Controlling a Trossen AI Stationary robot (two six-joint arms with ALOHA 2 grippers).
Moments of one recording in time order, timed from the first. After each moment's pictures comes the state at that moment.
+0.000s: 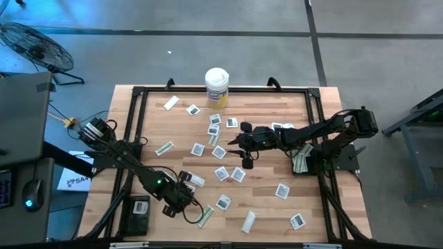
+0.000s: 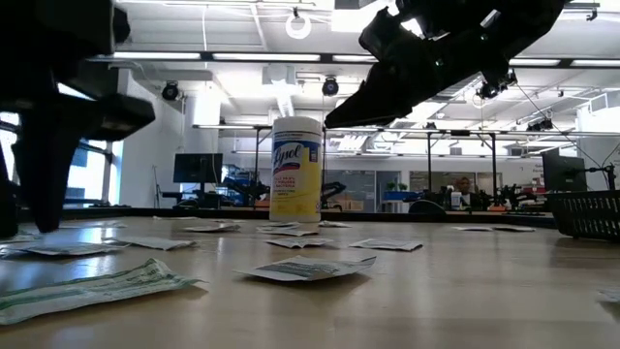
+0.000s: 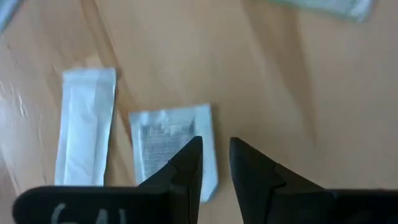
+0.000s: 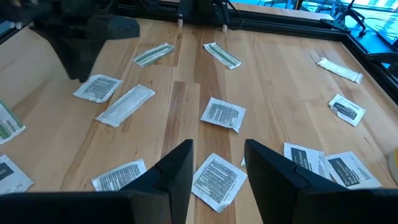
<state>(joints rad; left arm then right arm) -0.65 1.66 0.90 -0.43 -0.19 -0.24 0.01 1.55 0.74 0.39 0.02 -0.09</state>
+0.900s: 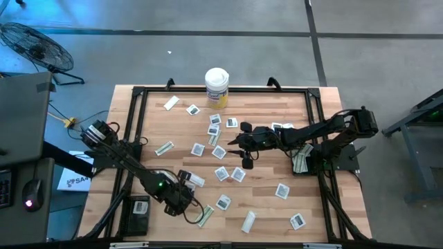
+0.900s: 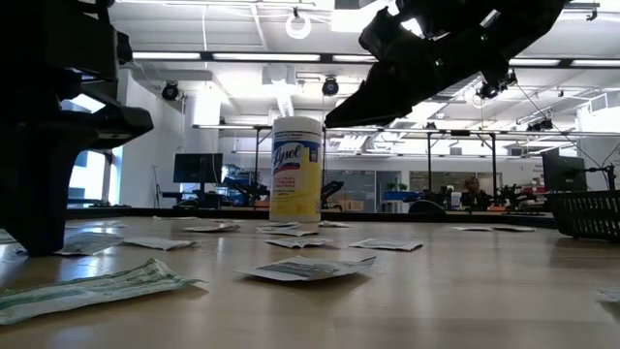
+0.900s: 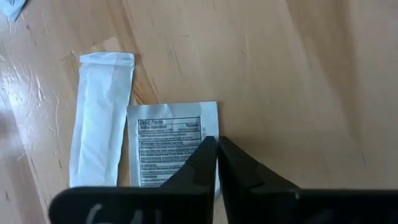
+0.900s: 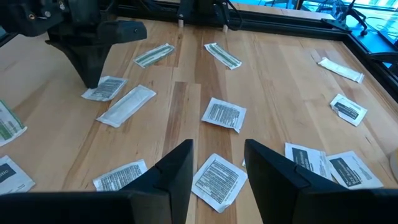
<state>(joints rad) -0.65 1.71 0.90 -0.44 -0.29 -0.27 0.01 1.55 0.74 0.39 0.01 -0.08</state>
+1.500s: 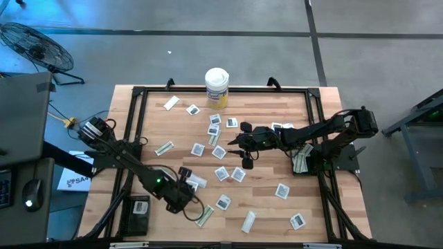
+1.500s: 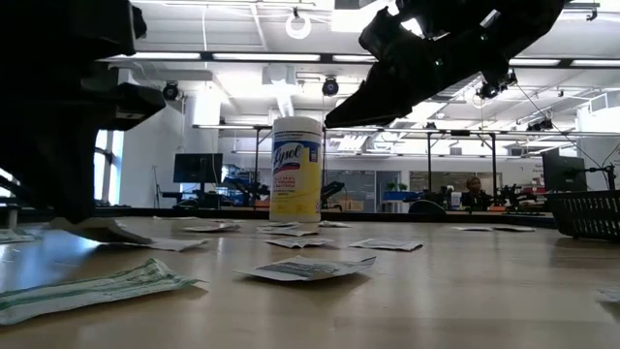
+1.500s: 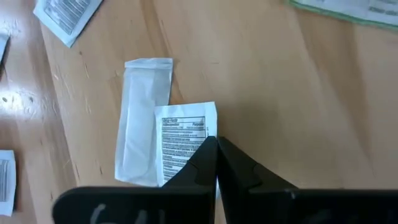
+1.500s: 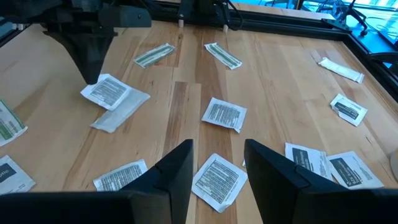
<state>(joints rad) -0.65 1.64 0.90 -0.43 -0.33 -0.25 0.01 1.55 0.74 0.39 0.01 -0.08</state>
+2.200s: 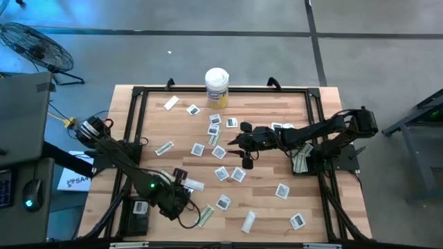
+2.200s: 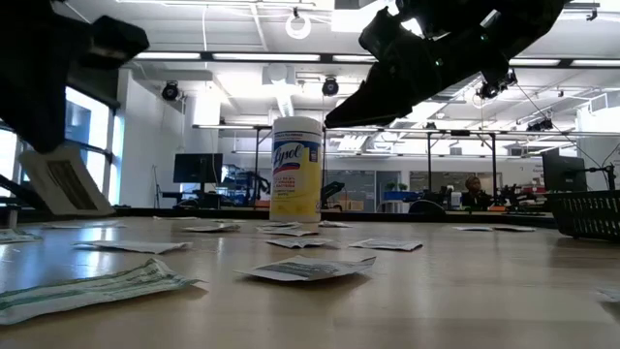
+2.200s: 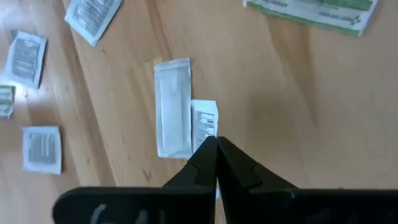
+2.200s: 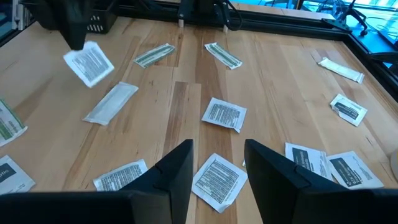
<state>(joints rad) -0.72 1.61 1.09 -0.77 -0.36 -0.33 0.01 1.55 0.74 0.39 0.01 -0.08</state>
